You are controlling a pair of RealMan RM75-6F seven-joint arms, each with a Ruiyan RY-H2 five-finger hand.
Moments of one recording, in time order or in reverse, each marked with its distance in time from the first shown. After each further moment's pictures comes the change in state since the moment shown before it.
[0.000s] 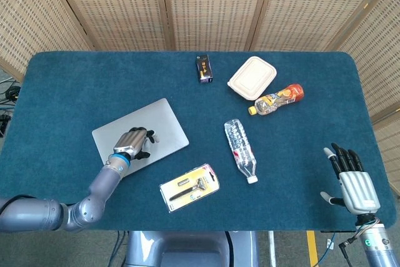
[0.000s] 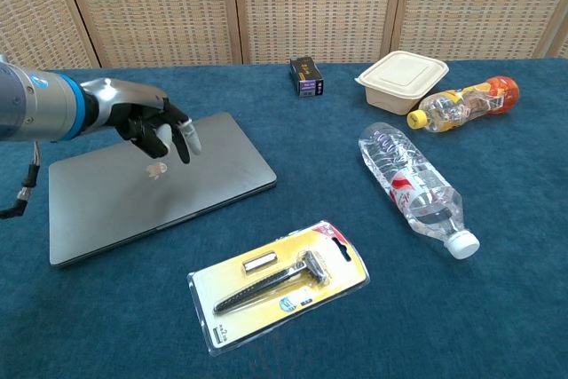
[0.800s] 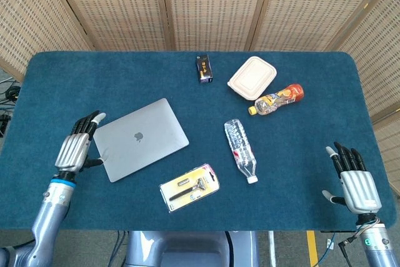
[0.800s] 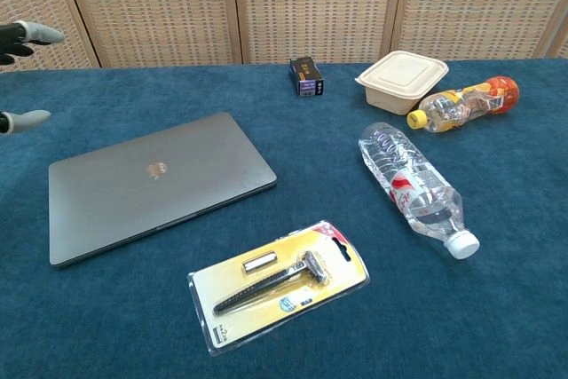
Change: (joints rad) left arm 0.491 0.088 0.192 -0.057 0.849 0.492 -0.327; right arm -0.006 -0.011 0.011 0.002 0.014 0.016 -0.043
